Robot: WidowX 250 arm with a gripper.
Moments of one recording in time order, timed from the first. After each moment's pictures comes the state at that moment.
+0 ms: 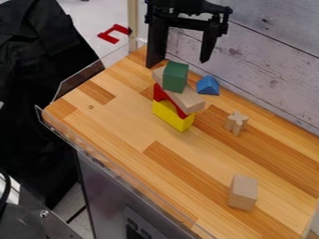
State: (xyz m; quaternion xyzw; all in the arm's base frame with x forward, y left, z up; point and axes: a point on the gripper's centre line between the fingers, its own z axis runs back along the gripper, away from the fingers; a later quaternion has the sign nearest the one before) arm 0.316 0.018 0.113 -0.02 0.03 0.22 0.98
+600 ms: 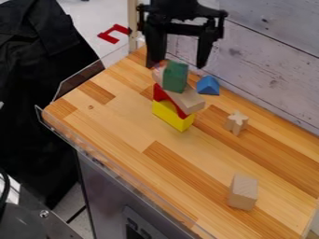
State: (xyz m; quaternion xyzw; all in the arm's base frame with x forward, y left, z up) arm 0.299 0.017 0.119 -0.04 -0.01 0.23 0.97
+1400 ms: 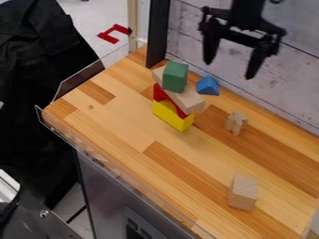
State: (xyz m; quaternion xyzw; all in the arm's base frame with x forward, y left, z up) arm 0.343 -0.051 0.108 -0.01 0.02 0.05 1.00
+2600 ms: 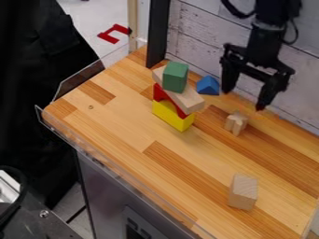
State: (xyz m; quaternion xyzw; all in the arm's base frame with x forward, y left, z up) arm 0.366 -0.071 0.044 -0.03 0.07 -0.05 1.00
